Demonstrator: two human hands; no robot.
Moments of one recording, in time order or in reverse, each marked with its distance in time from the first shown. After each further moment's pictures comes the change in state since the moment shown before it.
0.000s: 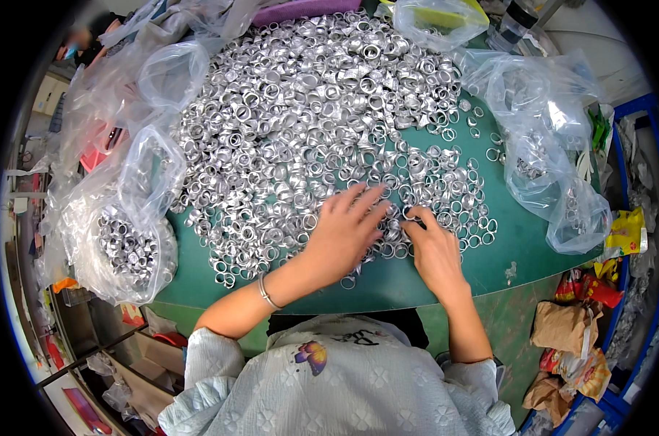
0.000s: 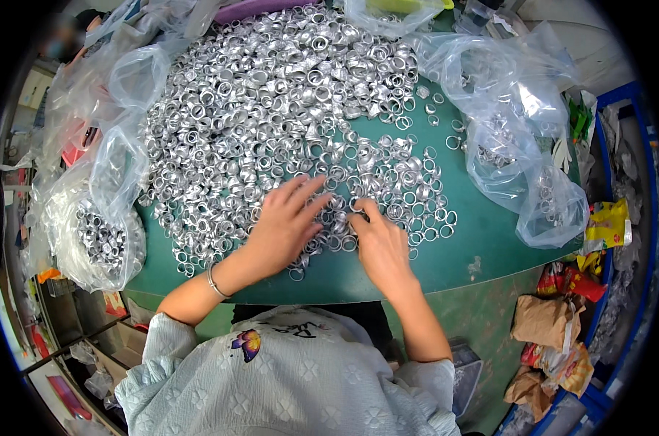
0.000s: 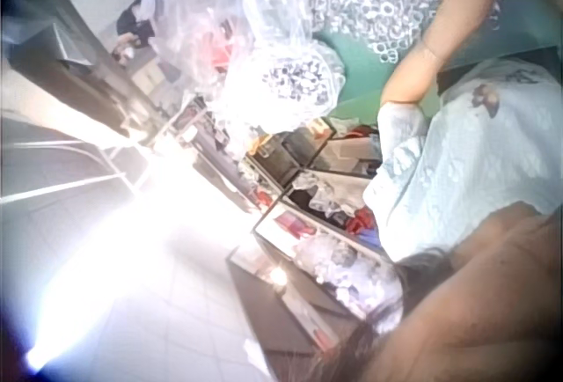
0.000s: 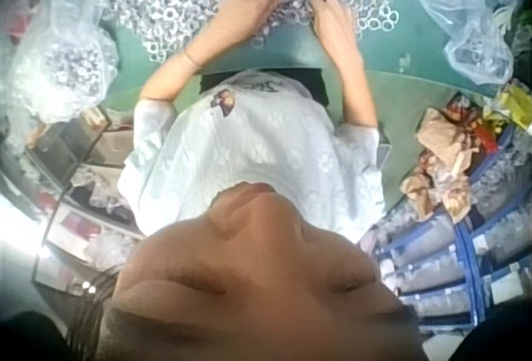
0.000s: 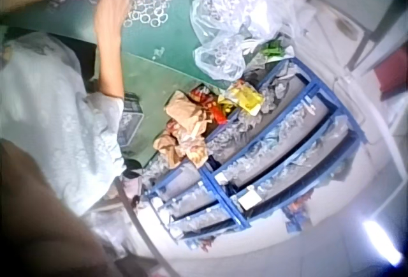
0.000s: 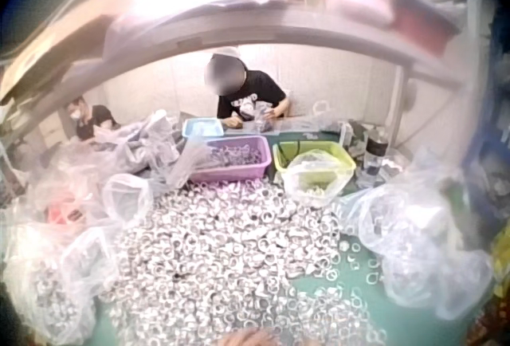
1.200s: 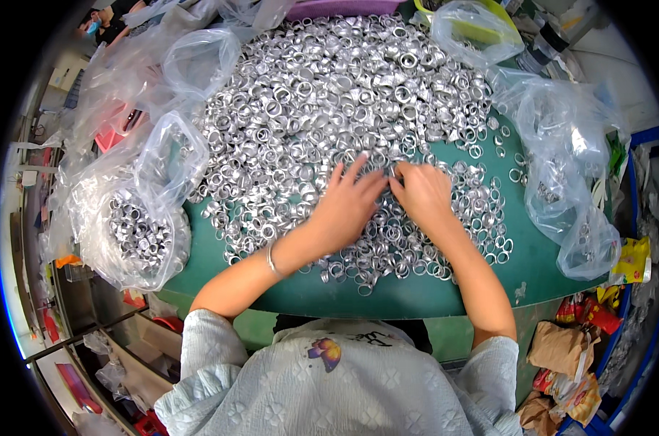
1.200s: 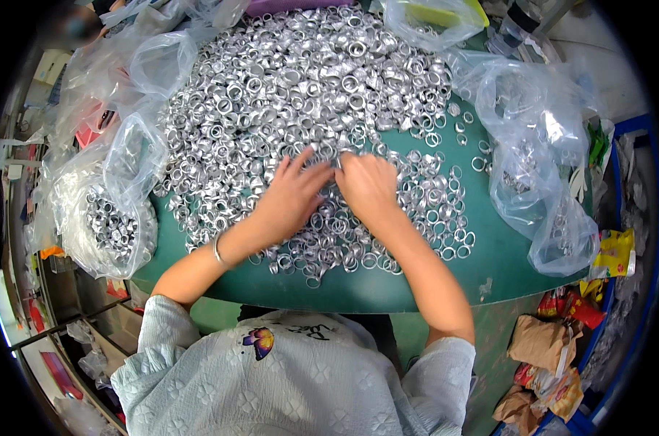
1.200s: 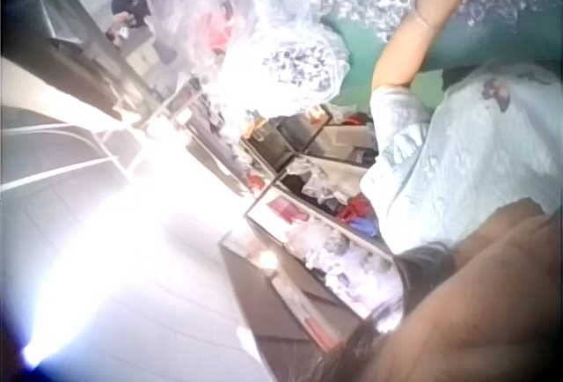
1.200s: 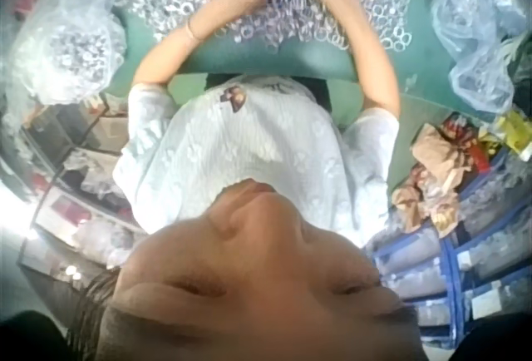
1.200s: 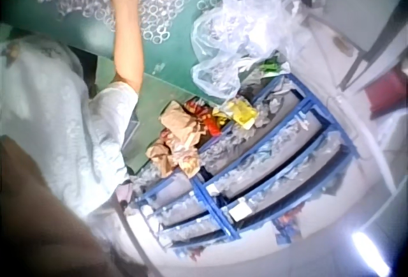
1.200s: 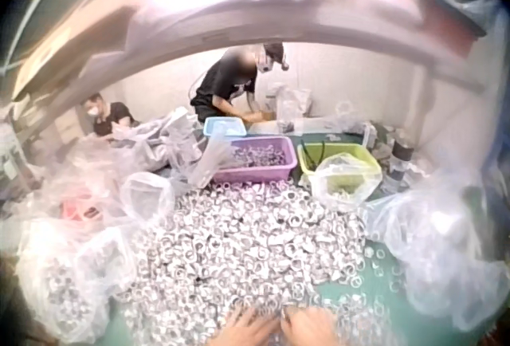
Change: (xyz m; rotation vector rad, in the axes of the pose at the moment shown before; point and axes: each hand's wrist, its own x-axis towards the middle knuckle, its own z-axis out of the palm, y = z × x) left_hand 0.018 -0.058 -0.002 0.172 -0.036 -0.052; right_hand 0.115 -0.005 0.036 -0.159 0.062 -0.083
